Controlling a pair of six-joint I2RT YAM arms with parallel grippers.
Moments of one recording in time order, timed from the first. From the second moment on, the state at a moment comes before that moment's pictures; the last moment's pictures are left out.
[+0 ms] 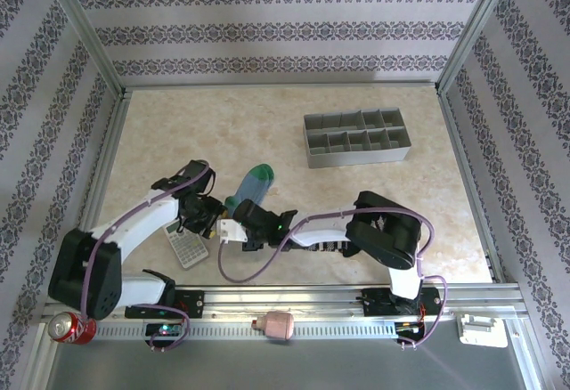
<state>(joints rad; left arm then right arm) -0.33 1.26 0.73 -0.77 0.21 -1.42 1.12 1.91 1.04 0.02 -0.01 -0.49</state>
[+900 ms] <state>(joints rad) -0.33 1.20 0.52 -0.37 0.27 -1.43 0.83 2.06 1.17 -0.10 -0.79 -0.09</state>
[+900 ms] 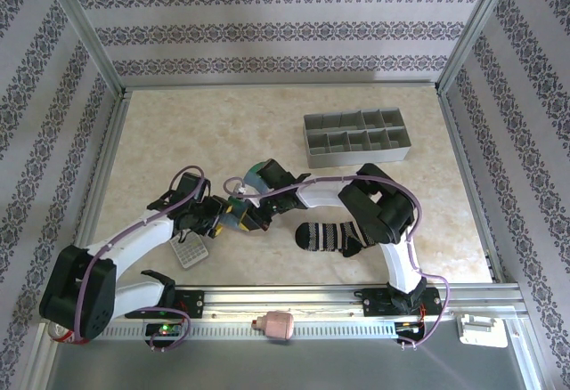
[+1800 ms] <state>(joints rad) -0.40 1.41 0.67 -0.60 0.30 -1.53 1.02 1.67 0.77 0.06 -0.20 -0.34</state>
